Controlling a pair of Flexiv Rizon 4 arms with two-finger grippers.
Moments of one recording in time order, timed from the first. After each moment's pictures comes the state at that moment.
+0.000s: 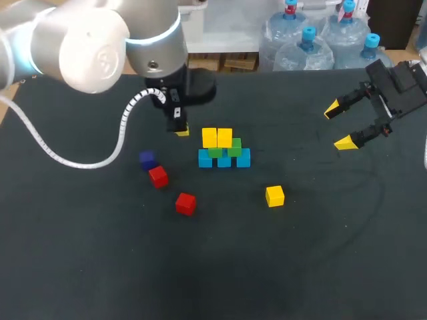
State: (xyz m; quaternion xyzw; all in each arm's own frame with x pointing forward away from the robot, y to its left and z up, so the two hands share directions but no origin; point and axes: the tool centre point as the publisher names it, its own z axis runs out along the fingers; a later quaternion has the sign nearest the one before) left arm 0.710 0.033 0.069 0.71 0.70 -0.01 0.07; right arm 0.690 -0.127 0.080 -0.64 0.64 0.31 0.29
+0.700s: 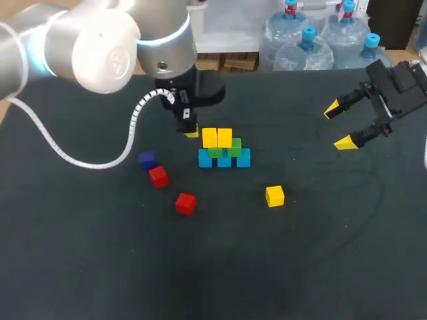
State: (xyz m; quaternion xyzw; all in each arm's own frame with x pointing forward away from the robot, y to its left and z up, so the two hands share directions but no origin) left arm 0.711 0.013 0.065 0.72 0.69 -0.02 0.08; right arm 0.690 -0.127 0.080 -0.64 0.64 0.31 0.29
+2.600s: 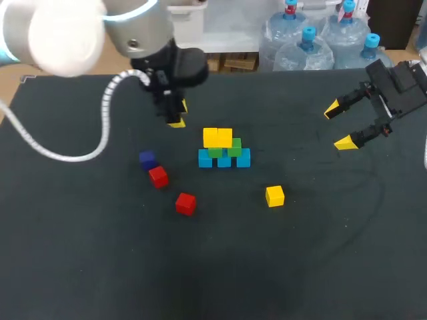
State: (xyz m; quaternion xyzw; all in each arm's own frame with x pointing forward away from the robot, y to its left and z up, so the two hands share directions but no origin) left arm 0.696 0.039 0.126 0.73 0.67 -0.03 0.11; right arm 0.690 -0.127 0.080 -0.64 0.64 0.31 0.29
